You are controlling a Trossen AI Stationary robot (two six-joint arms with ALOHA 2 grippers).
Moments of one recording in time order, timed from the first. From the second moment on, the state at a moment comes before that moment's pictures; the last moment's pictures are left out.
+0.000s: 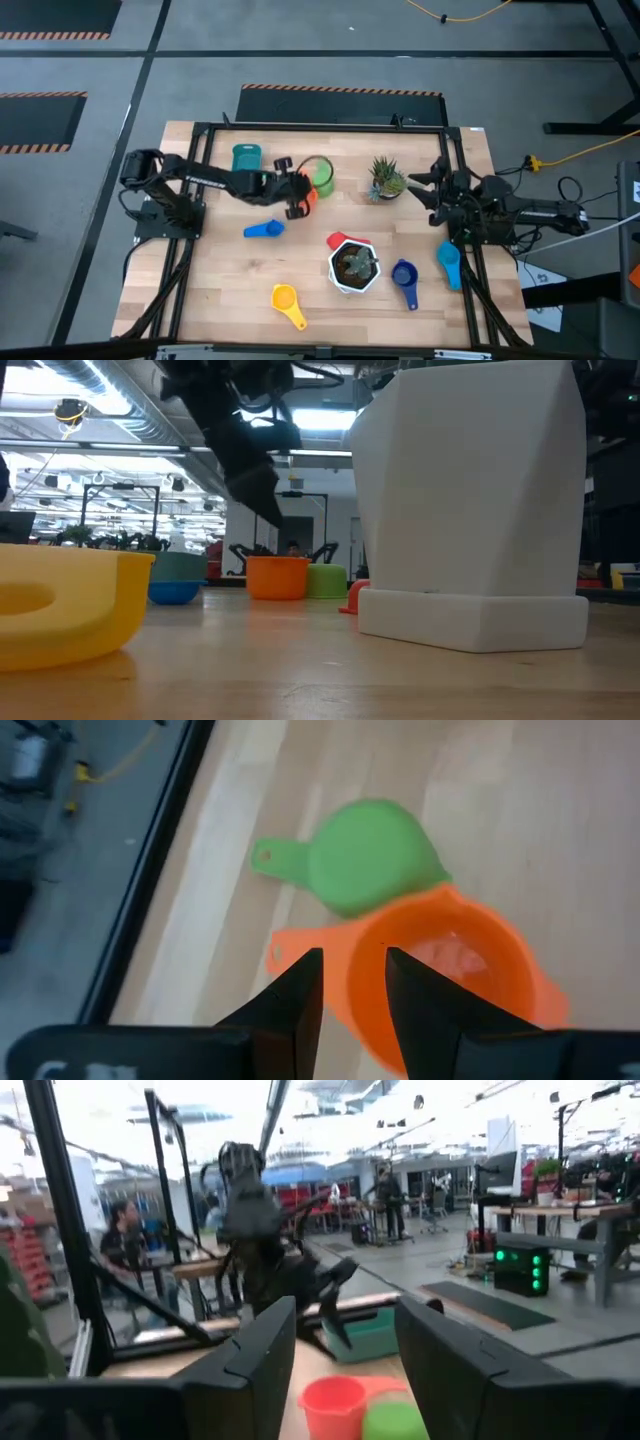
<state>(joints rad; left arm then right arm) 0.08 1.58 1.00 -0.33 -0.48 0.04 -0.08 0.15 0.11 0.24 0.11 0.09</state>
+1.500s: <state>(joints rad) 0.74 1.93 1.10 0.18 0.50 -0.38 -0.08 0.29 0.11 0.24 0.11 0.09</state>
